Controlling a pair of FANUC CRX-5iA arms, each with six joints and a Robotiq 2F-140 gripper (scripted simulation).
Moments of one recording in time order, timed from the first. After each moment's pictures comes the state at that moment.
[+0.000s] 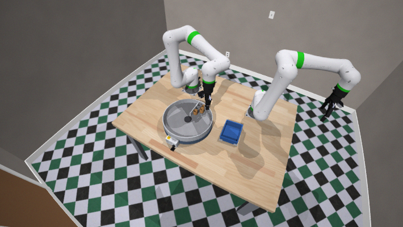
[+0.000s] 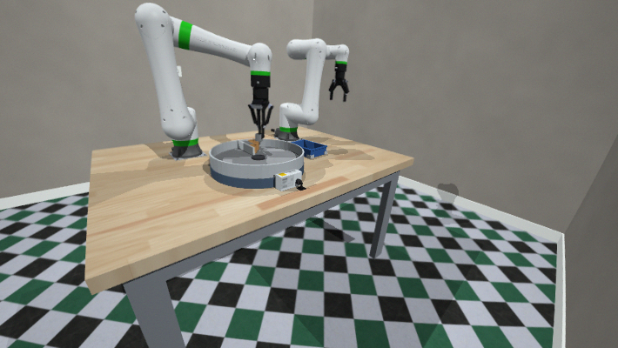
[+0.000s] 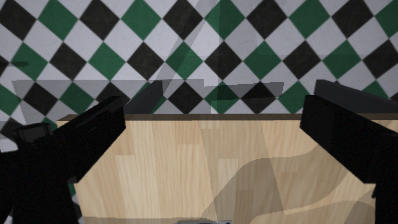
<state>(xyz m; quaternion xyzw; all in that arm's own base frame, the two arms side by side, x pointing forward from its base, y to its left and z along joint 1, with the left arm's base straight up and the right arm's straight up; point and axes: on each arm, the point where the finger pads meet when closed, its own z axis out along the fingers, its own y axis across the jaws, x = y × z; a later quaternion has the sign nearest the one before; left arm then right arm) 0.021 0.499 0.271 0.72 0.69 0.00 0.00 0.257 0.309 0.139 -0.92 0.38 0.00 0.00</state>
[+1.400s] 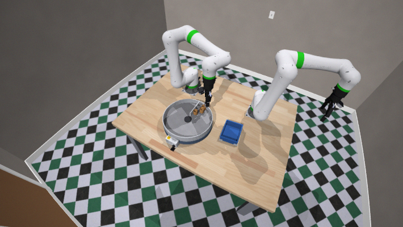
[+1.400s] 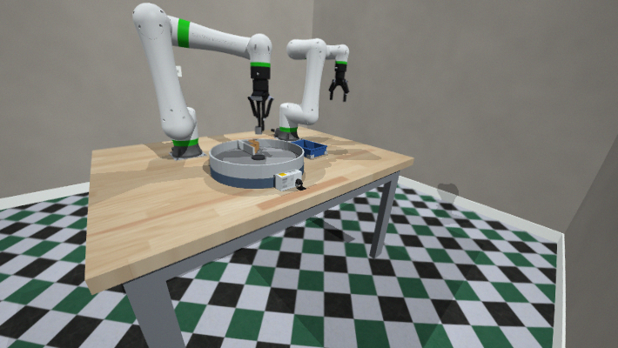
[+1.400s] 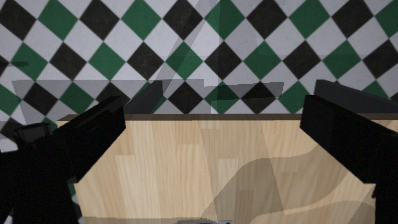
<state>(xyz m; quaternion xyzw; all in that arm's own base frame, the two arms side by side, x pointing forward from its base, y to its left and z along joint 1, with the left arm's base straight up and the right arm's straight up) 0.021 0.499 0.271 0.72 0.69 0.00 0.00 0.257 0.309 0.177 -0.92 0.38 0.00 0.00</state>
